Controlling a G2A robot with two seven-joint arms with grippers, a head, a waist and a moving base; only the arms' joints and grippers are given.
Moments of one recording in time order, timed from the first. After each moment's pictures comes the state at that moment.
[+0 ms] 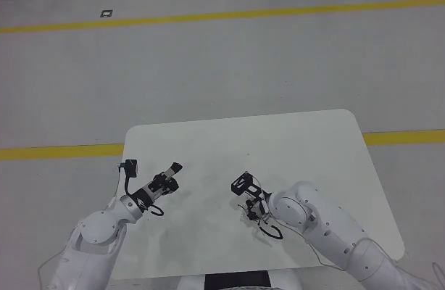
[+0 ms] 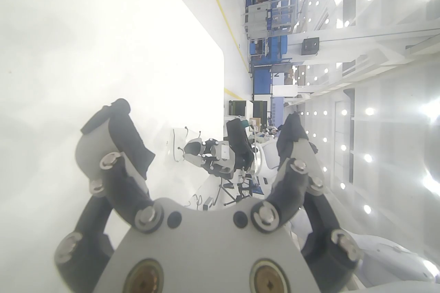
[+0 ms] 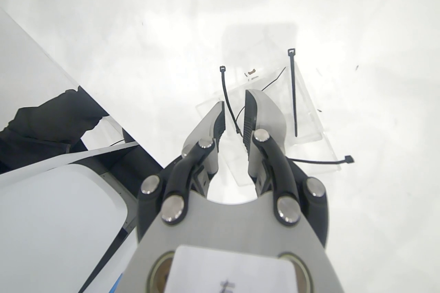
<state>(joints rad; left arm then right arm) 1.74 -1.10 -1.53 -1.76 -0.13 -0.11 -0.64 -1.28 -1.12 0.84 -1.73 -0.88 -0.04 1.15</state>
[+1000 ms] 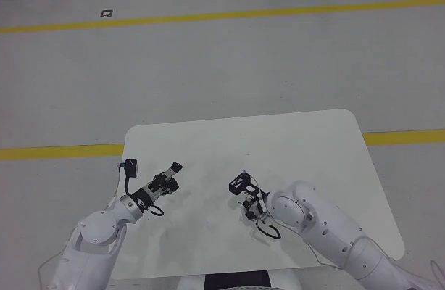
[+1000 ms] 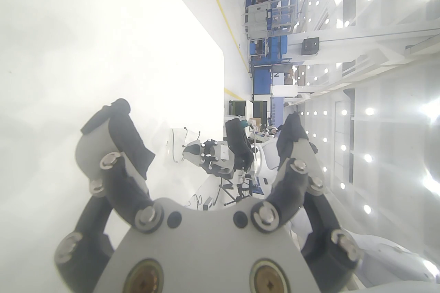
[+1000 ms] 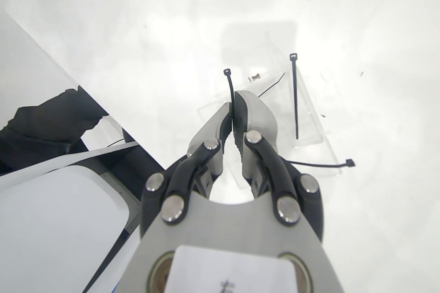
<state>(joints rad) 1.74 -1.10 -1.53 -1.76 -0.13 -0.11 -0.64 -1.28 -1.13 0.83 -1.74 -0.88 -0.03 1.16</state>
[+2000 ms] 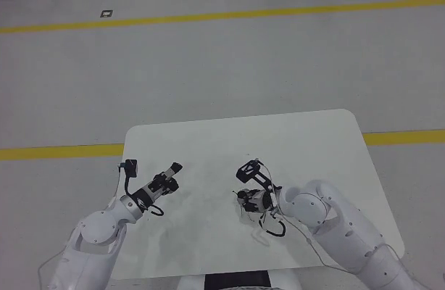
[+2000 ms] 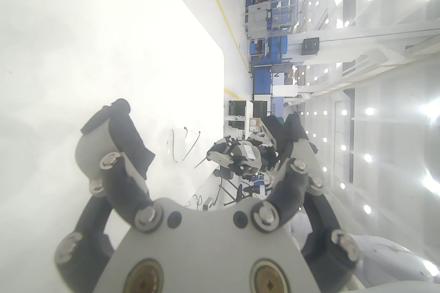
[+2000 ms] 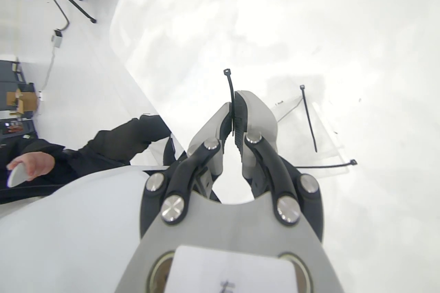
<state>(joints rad) 1.74 -1.10 -1.53 -1.76 -0.13 -0.11 -0.64 -1.36 -1.10 0.99 -1.87 -0.64 -0.06 1.03</state>
